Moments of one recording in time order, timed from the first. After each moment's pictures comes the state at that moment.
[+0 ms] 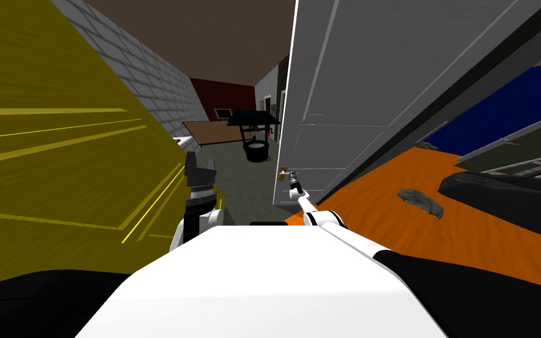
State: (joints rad) arm -0.51 -0.11 -0.07 -0.60 -0.09 -0.47 -0.01
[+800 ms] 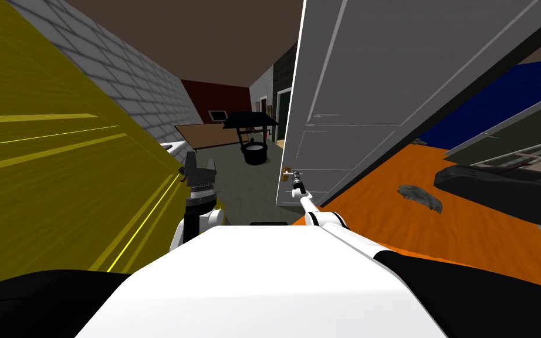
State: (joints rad) arm -0.50 -0.12 -0.14 -0.61 -0.11 -0.47 0.02
